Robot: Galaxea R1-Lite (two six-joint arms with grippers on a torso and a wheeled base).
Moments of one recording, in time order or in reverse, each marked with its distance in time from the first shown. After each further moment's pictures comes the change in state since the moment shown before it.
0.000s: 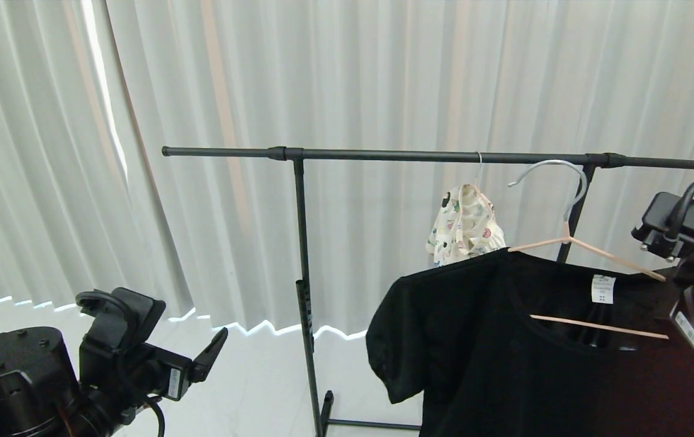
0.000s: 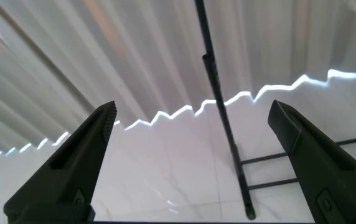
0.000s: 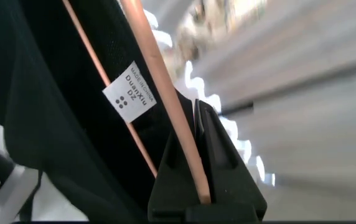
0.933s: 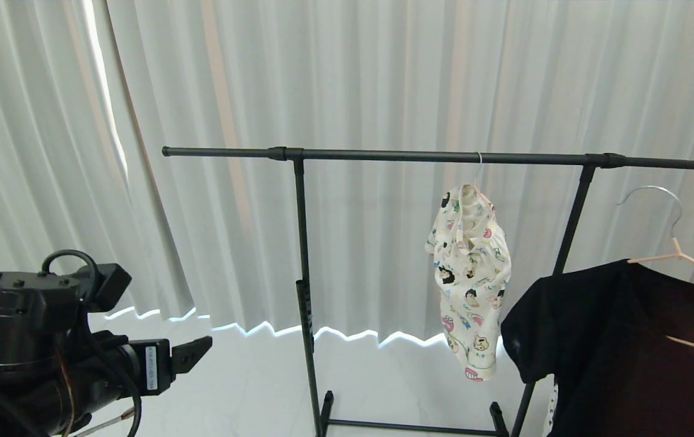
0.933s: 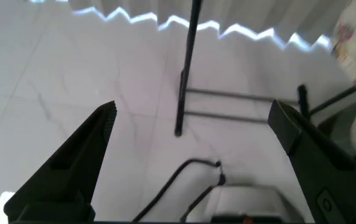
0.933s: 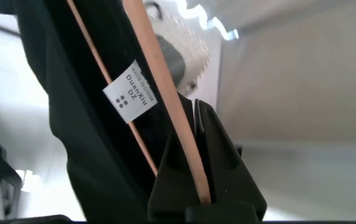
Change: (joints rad) left arm -0.013 -0.325 -0.449 1.173 0.034 -0.519; right arm -0.351 -0.057 0.015 0.194 -0.326 0.122
